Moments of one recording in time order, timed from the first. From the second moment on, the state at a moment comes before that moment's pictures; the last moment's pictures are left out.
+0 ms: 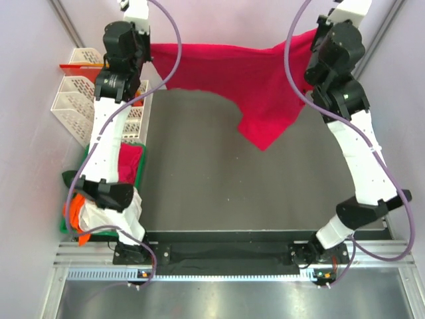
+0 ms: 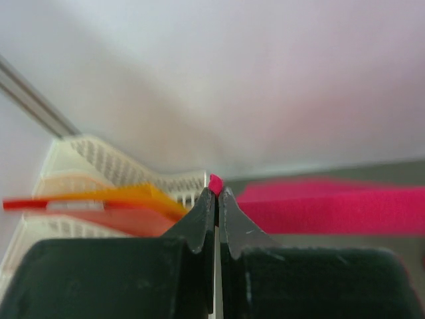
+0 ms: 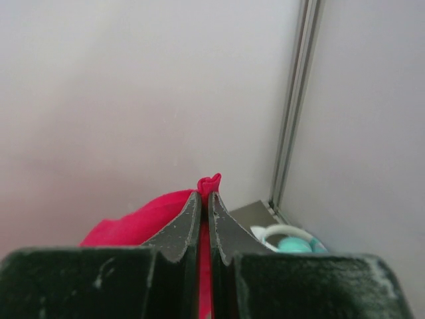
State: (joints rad) left arm -0.21 1.81 2.35 -0.56 -0.23 0.18; right arm 0.46 1.61 2.18 -0.30 0.86 -0.15
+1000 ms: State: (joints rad) left arm -0.21 0.95 1.84 -0.73 -0.12 0.10; right arm 1.27 1.34 1.78 0.98 1.32 -1.40
